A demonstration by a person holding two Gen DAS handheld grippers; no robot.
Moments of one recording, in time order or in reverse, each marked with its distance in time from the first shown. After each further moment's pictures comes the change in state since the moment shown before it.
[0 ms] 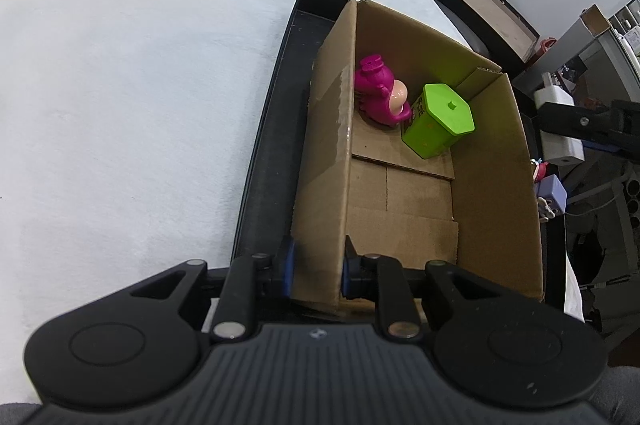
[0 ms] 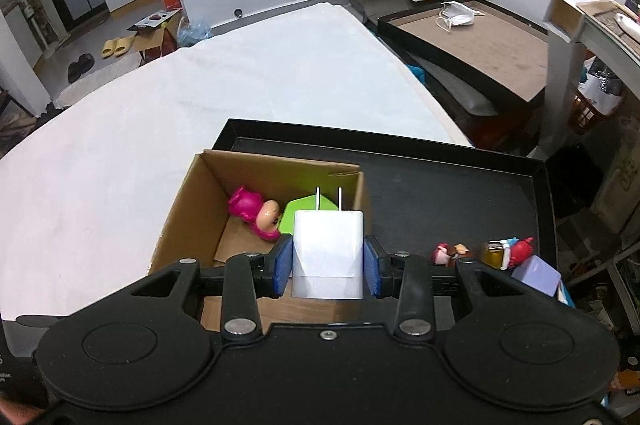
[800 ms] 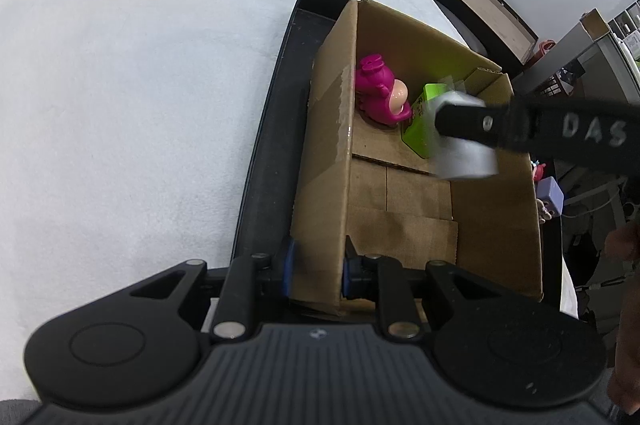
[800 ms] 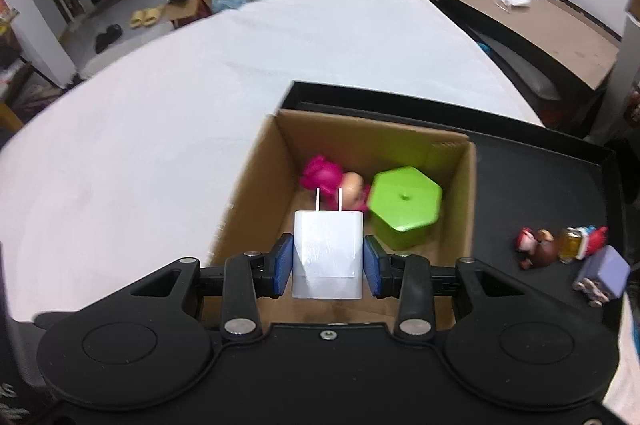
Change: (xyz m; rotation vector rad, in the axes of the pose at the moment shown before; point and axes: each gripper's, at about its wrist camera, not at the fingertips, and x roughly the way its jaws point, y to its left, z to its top) left arm 0.001 0.003 0.002 -0.013 0.007 -0.015; right arm 0.026 0.053 -0.007 -0.043 0.049 0.104
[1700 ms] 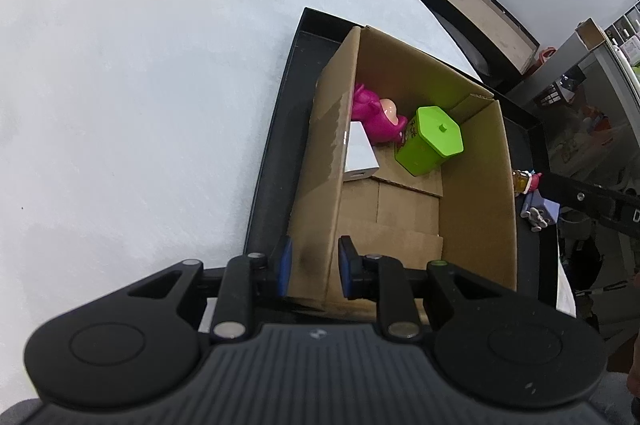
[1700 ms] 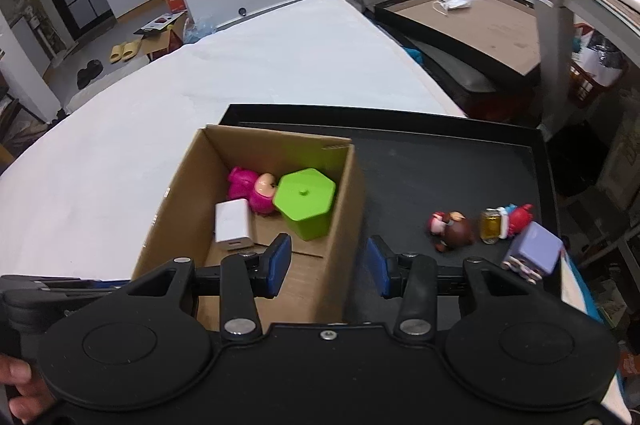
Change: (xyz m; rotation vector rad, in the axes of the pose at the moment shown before) left arm -0.020 -0.007 0.008 0.007 -0.022 0.028; right arm -0.047 -0.079 -0.025 0.090 -0.049 -0.065
